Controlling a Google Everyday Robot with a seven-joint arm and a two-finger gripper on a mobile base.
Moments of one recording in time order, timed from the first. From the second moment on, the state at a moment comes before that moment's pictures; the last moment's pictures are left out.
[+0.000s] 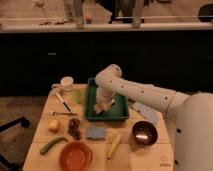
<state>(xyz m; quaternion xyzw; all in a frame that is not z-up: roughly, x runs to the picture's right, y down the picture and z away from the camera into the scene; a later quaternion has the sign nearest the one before) -0.011 0.093 0.842 -0.26 -0.17 -0.30 0.90</state>
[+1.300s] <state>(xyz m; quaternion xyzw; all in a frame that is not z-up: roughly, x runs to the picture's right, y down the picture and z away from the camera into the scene) 0.001 0.095 0.888 -0.28 -0.13 -0.25 0.92</state>
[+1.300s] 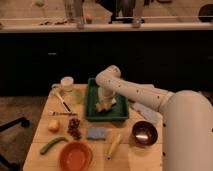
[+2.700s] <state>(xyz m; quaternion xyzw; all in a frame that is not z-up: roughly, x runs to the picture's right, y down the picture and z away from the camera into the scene) 0.009 0.104 0.900 -0.30 -0.13 -0.24 0.91</state>
